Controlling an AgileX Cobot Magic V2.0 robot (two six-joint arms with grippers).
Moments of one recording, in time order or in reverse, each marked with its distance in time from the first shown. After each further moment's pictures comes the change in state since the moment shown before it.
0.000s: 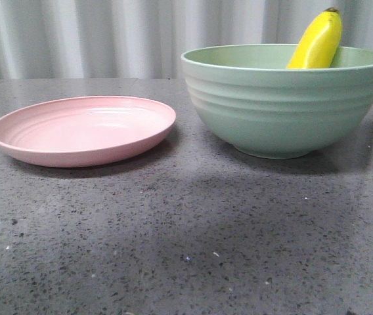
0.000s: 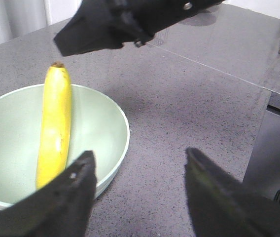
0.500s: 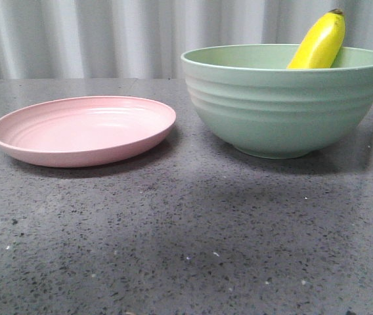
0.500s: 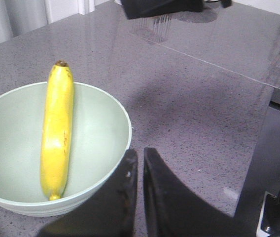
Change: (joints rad) left arm 0.000 -0.004 0.004 0.024 0.002 0.000; right arm 0.000 -0.223 0.031 -0.022 0.104 -0.050
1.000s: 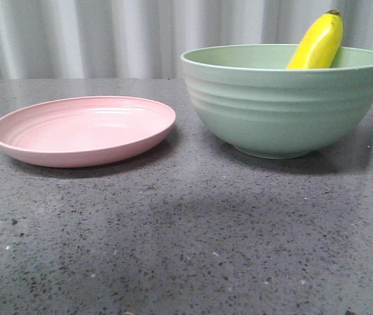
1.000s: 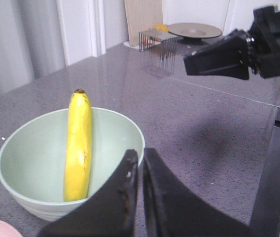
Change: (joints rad) left arm 0.000 -0.214 0.258 0.083 -0.229 0.000; right arm 0.000 -0.389 0.456 -0.029 -0.266 -0.074
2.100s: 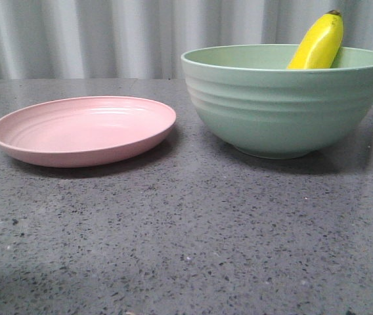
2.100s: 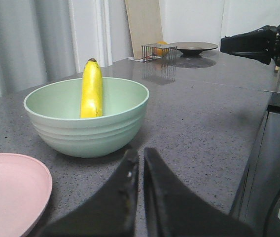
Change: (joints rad) left arm 0.000 -0.447 0.560 0.028 -0.242 0.001; right arm 0.000 -0.508 0.386 -0.080 -0.162 -0.038
